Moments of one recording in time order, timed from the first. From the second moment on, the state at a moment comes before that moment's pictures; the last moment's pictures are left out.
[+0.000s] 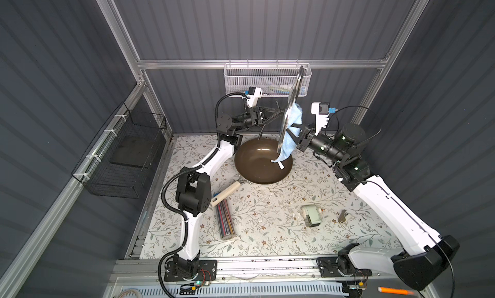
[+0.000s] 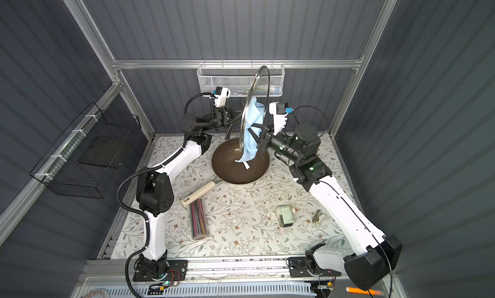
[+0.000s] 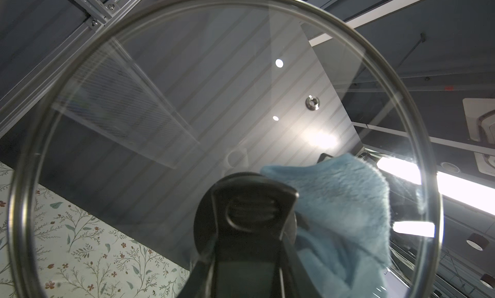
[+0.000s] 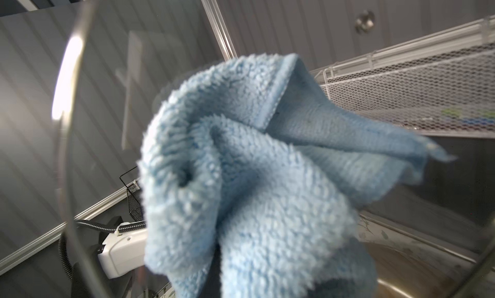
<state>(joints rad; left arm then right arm) -0.46 2.11 1.90 1.06 1.07 -1.60 0.48 1.26 1.34 0.12 -0.52 0.45</state>
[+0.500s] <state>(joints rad) -0.49 2.11 1.84 1.14 1.05 -1.68 0.41 1.41 1.58 0.14 -0.55 0.34</state>
